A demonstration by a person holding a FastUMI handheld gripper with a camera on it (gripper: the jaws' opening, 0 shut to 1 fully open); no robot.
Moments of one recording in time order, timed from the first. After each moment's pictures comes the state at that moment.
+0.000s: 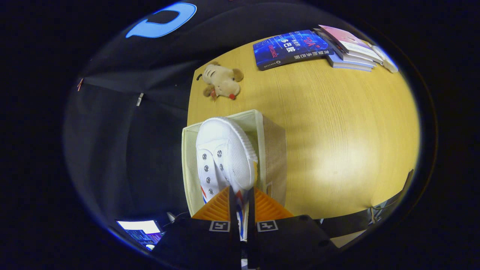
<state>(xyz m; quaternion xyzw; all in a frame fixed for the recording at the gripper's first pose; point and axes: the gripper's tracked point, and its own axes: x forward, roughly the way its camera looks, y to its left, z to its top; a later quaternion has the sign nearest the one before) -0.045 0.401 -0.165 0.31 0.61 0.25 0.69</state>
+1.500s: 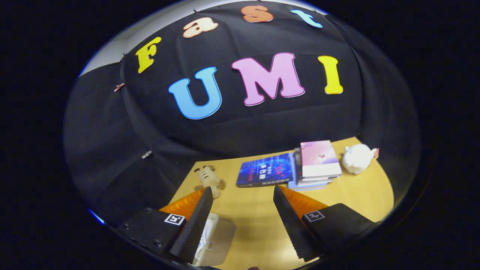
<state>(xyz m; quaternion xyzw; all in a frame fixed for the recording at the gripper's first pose) 0.087 0.179 -0.056 0.22 0.21 0.15 0.94</state>
